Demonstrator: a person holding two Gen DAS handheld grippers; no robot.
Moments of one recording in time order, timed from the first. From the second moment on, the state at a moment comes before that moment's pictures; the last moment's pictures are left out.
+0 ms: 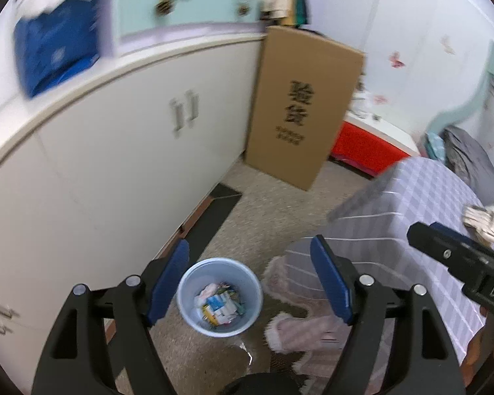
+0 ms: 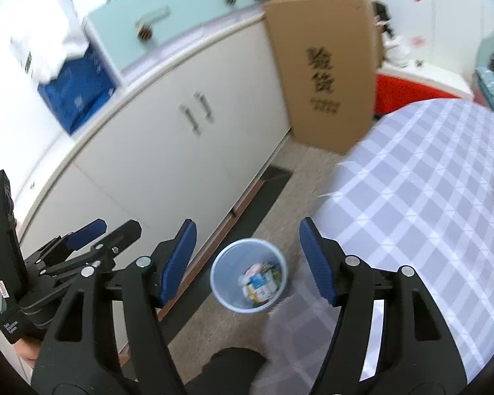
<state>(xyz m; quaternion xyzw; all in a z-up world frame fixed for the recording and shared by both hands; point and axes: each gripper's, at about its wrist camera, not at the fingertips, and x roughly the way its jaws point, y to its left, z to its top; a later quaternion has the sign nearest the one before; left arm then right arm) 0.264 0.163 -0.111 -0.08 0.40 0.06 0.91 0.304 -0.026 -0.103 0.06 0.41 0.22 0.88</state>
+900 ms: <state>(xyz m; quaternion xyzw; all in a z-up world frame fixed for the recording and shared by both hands) 0.280 -0.282 -0.077 0.14 0.34 -0.20 0.91 0.225 -0.456 -0.117 0.33 0.28 -0.02 0.90</state>
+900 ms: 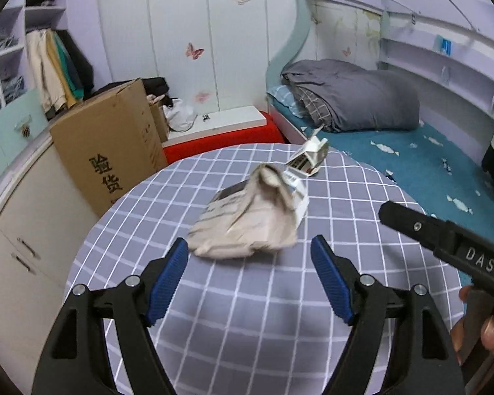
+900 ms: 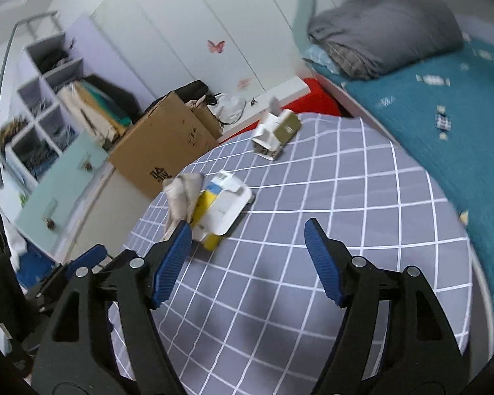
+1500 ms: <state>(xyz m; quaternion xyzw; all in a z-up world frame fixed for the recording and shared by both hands) 0.336 -0.298 -0.086 0.10 0.38 -0.22 0.89 0.256 -0.463 -0.132 0.34 0.31 -0.01 0.89</state>
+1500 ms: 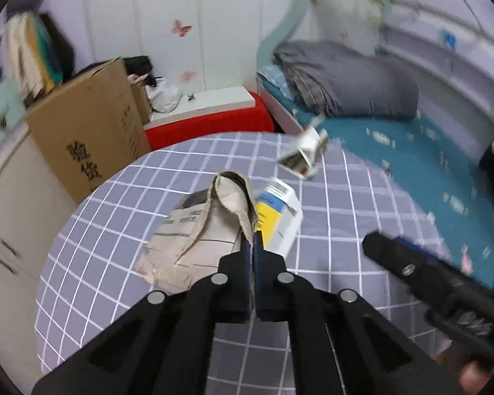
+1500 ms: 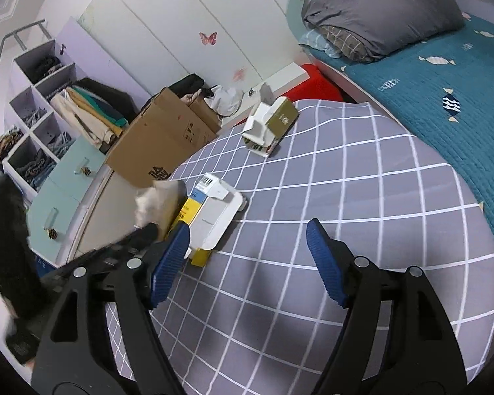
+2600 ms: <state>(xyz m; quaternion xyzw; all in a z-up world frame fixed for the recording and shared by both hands) 0.333 -0.028 -0.036 -0.03 0.29 -0.07 0.96 0.361 -0.295 -0.123 0.18 0.40 -0.03 0.90</state>
